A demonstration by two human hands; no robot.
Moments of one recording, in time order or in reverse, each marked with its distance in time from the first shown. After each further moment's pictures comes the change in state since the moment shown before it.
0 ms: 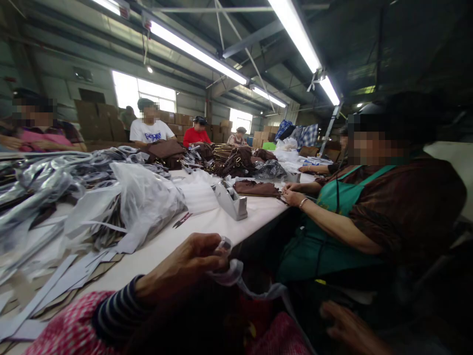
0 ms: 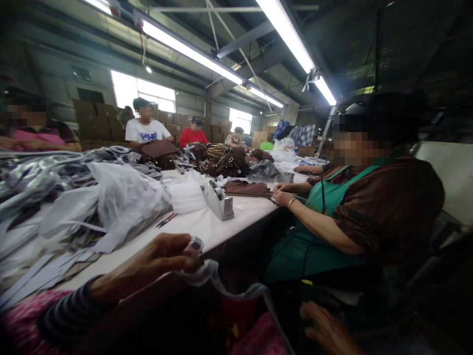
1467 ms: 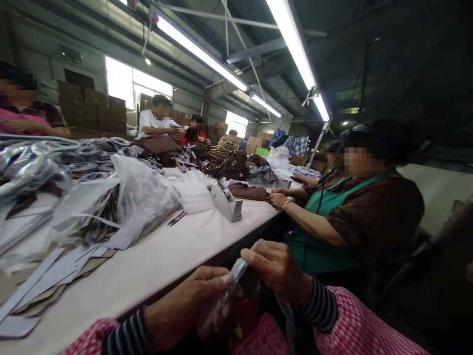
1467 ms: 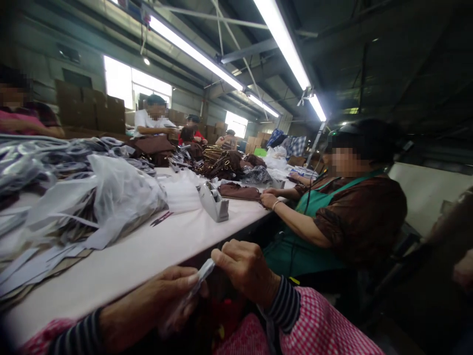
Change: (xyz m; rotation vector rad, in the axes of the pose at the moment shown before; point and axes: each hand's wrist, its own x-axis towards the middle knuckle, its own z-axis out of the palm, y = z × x) left_hand -0.023 -0.057 0.040 -0.532 -0.098 -0.230; right_hand 0.041 -0.295 -0.041 -0.321 0.383 -1.272
